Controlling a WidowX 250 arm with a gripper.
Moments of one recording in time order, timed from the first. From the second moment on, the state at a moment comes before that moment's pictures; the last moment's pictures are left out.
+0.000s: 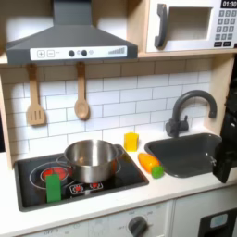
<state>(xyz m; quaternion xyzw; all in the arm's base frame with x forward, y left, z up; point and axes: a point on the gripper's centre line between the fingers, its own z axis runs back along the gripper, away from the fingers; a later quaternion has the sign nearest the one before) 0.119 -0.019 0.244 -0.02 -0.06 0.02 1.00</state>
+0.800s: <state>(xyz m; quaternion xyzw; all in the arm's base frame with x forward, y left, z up) 0.139 0.003 0.234 0.01 -0.06 0.03 1.00</state>
